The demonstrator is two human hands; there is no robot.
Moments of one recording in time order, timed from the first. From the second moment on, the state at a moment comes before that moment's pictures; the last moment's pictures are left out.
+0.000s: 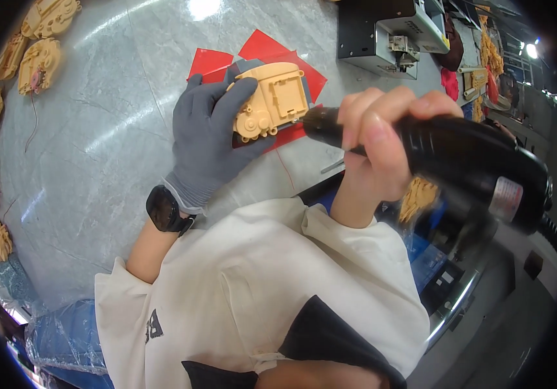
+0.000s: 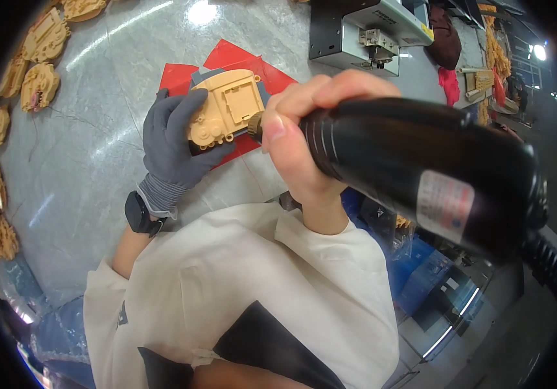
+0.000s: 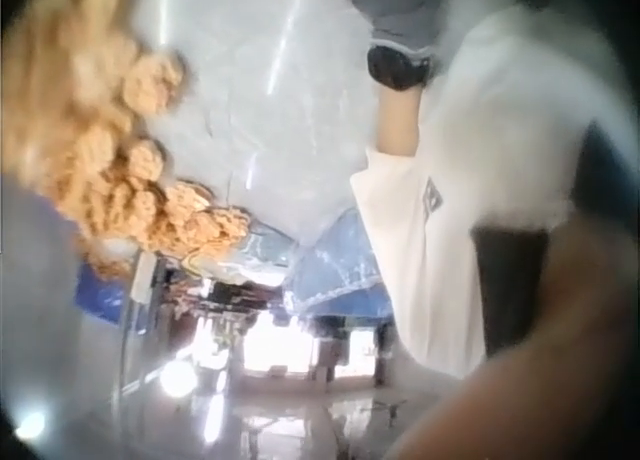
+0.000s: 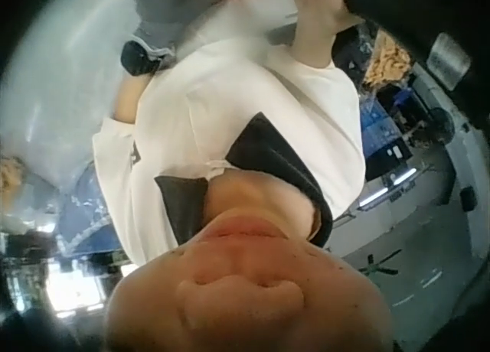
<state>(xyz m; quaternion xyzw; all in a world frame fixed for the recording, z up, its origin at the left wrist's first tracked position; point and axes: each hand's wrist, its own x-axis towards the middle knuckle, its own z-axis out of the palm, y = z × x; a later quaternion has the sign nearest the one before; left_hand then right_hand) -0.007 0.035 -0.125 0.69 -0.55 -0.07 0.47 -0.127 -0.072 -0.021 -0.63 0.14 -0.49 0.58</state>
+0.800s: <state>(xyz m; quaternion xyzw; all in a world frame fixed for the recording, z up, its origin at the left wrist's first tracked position) -0.012 0.028 -0.116 0.70 -0.56 -0.05 0.44 -0.187 -0.204 -0.005 -0.60 0.27 -0.64 0.39</state>
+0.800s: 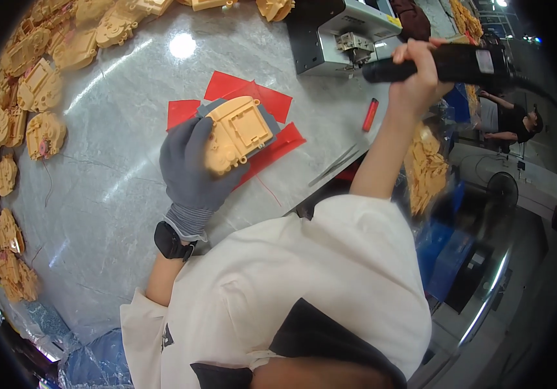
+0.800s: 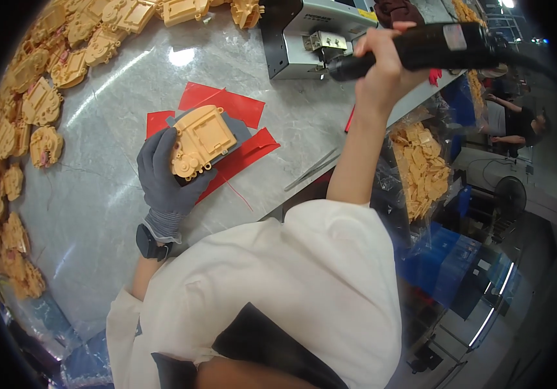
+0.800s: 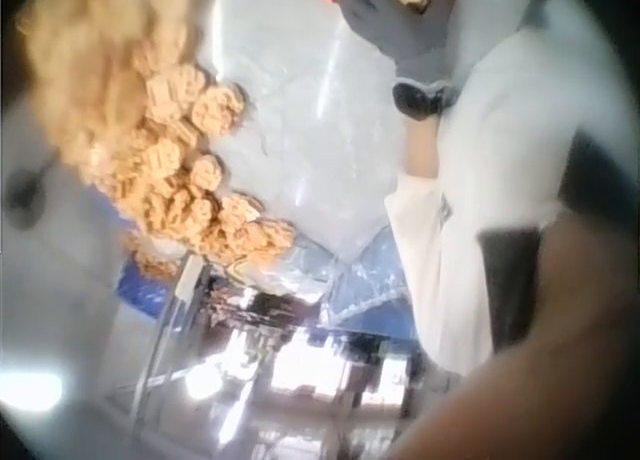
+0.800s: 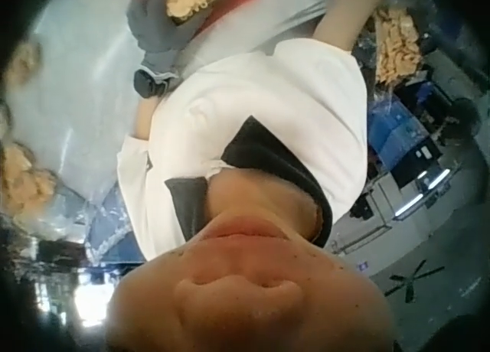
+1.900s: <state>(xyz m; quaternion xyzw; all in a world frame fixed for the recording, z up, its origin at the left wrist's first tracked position) 0.000 0.030 -0.121 0.66 -0.57 -0.09 0.48 -0.110 -0.055 -0.024 -0.70 0.07 -0.40 0.59</state>
